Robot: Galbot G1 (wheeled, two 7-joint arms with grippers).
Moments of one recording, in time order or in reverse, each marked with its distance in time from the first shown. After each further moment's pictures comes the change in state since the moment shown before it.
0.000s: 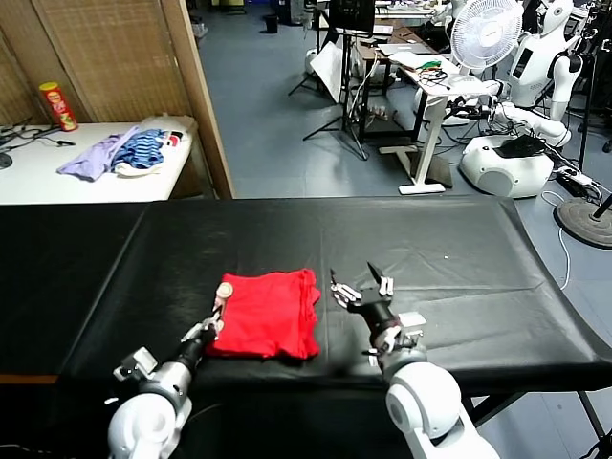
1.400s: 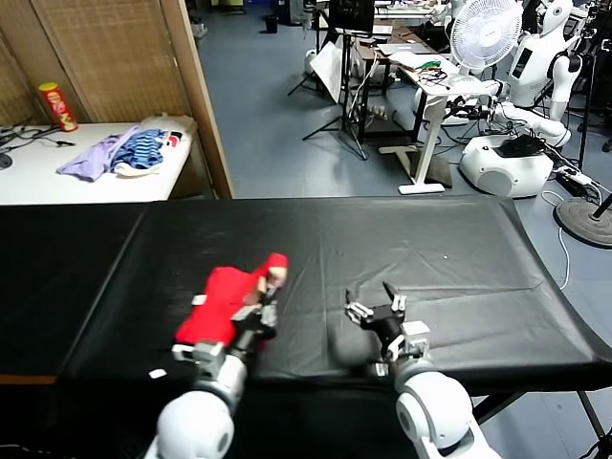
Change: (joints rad) left arm -0.042 0.018 0.338 -0.165 0.452 -0.010 0.024; right arm -0.040 -0.022 0.026 -0.007 0.002 -0.057 -0.083
